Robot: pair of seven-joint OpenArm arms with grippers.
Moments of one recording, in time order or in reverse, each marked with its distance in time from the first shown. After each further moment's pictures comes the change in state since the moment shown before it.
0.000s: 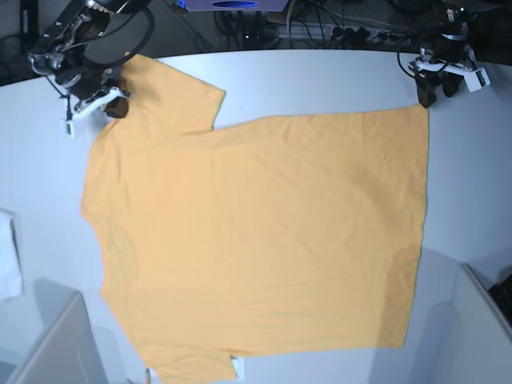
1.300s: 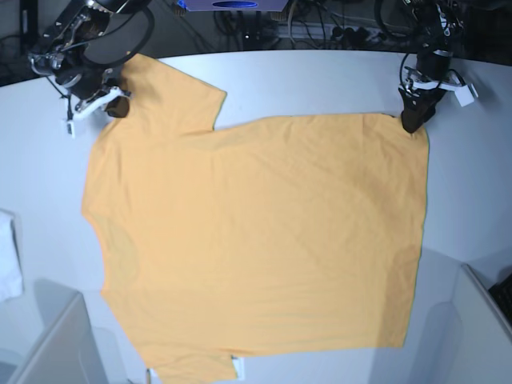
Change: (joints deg) left arm -7.9 0.3 1.7 -12.6 -16.5 -4.5 5.5; right arm -0.2 0.2 0.0 0.0 0.4 0.0 -0.4
